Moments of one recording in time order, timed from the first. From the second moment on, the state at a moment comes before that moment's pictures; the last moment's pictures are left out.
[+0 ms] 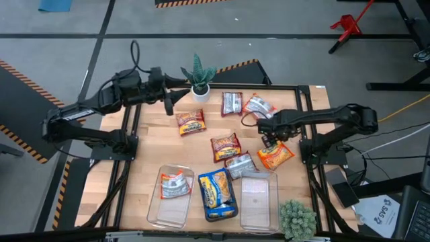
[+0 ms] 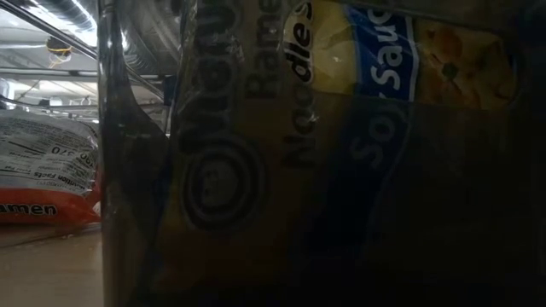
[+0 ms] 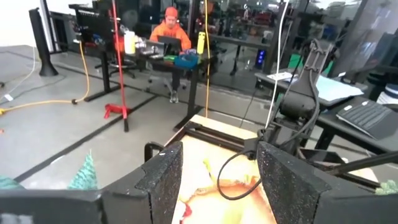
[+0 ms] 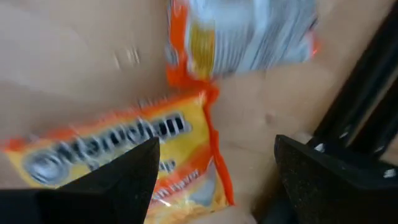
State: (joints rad) left arm 0.33 0.96 1.10 -0.22 -0.06 -0.15; right arm -0.16 1.40 0.82 -1.15 0.06 1.01
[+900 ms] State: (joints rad) left arm 0.36 1.02 1.10 -0.22 -0.04 -0.22; right arm -0.16 1.31 0.57 -0.71 -0.12 0.82
